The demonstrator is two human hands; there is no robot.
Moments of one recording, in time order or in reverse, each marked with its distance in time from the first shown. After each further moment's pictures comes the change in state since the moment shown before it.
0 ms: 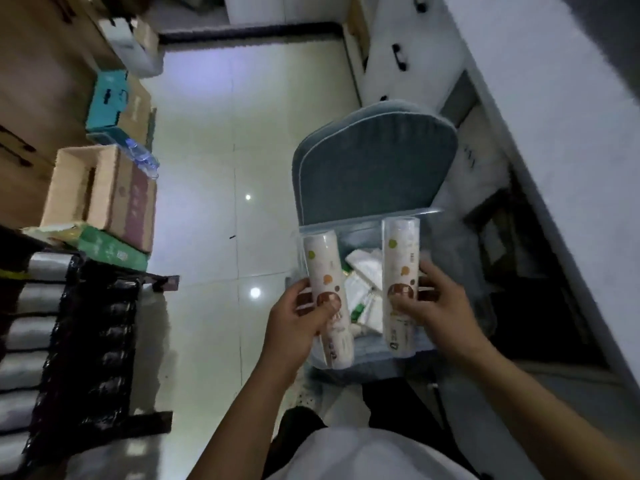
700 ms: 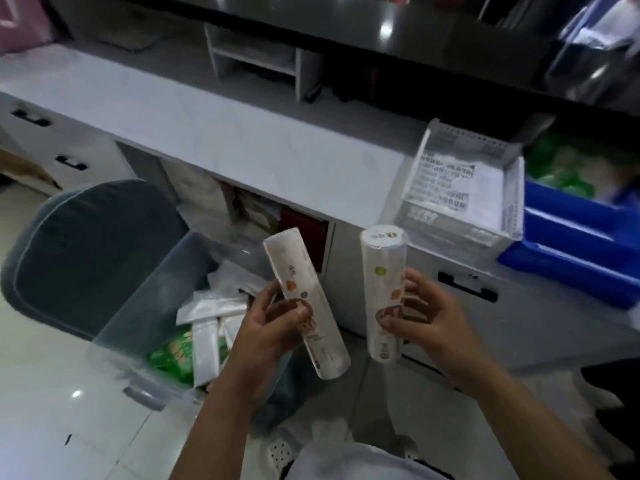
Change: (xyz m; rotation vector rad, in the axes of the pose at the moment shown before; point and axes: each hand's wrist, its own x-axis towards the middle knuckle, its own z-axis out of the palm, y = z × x) left_hand -0.164 -0.017 0.116 0.148 -1.085 -0.080; right_hand -0.375 0.045 -0.047 0.346 0.834 -0.047
